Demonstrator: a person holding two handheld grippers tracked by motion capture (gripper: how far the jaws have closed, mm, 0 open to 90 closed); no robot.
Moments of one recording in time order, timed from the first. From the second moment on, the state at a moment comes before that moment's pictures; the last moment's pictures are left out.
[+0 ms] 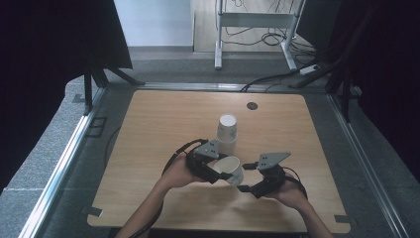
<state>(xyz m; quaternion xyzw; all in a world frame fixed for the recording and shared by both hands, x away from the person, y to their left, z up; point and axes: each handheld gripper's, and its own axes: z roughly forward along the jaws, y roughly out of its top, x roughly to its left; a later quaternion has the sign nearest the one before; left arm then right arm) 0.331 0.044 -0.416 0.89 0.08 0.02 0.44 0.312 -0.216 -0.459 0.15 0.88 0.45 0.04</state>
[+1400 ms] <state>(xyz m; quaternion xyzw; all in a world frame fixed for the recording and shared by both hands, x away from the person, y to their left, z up) 0.340 0.088 -0.419 0.91 0.17 0.09 0.37 0.313 -0.270 -0.516 0.31 0.87 0.35 0.15</state>
